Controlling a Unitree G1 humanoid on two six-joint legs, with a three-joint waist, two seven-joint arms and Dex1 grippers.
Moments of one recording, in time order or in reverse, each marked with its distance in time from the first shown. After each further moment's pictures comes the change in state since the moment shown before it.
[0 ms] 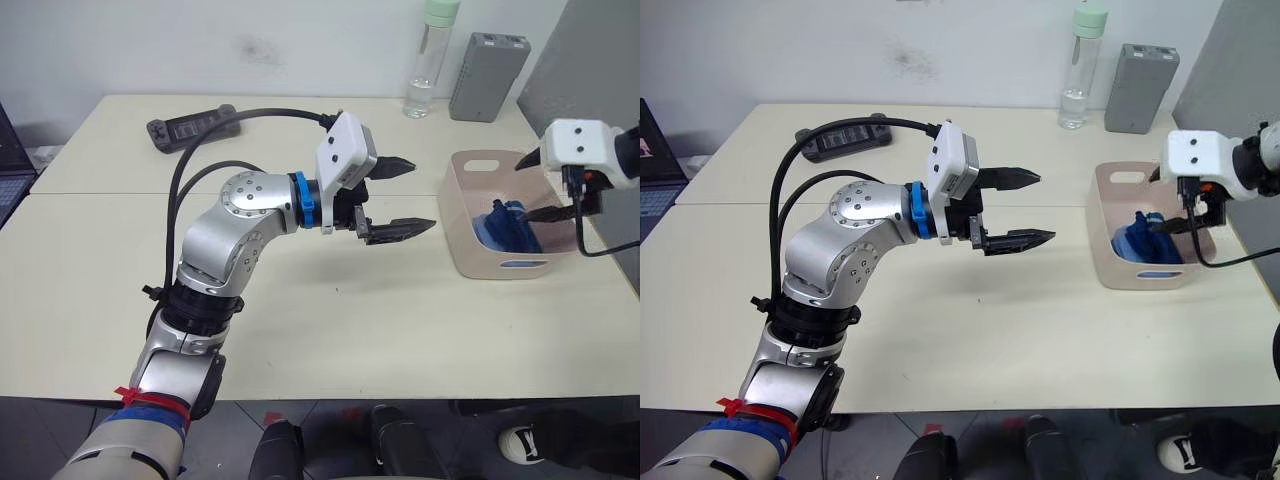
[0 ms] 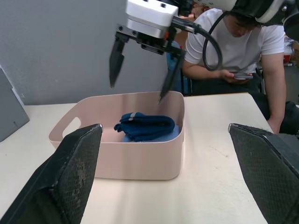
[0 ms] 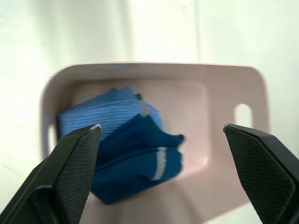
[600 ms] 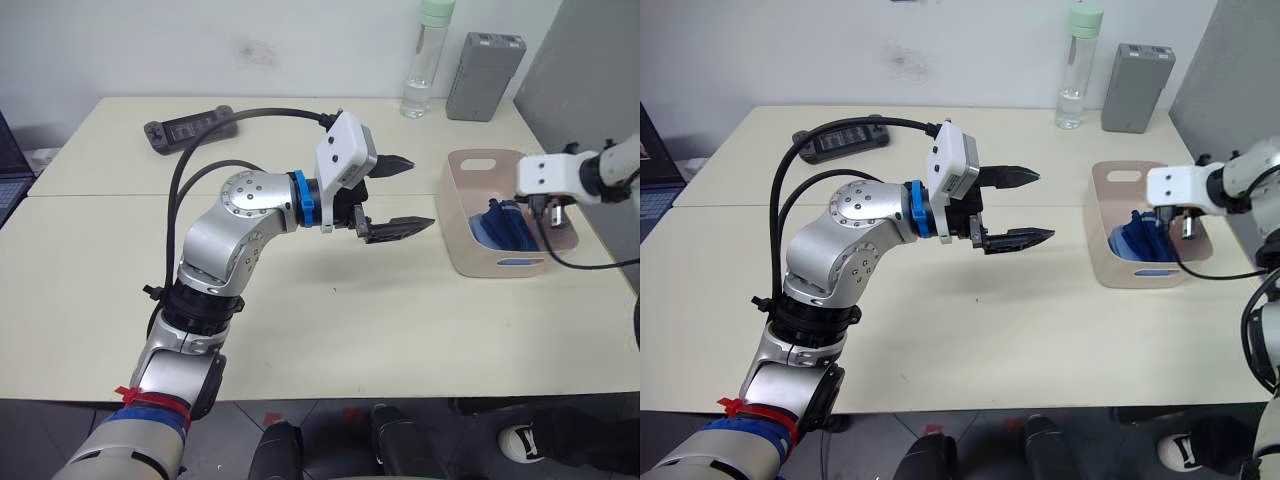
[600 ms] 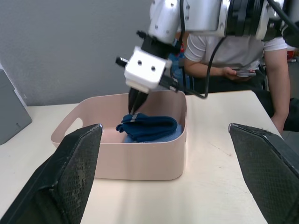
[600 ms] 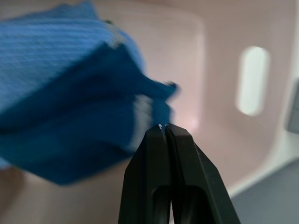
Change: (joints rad) left arm 0.000 0.000 0.000 0.002 0.017 -0.007 0.000; right arm 0.029 0.130 0.093 0.332 -0.241 -0.282 -0.250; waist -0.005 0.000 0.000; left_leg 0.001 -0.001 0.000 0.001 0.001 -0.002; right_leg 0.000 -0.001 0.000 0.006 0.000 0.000
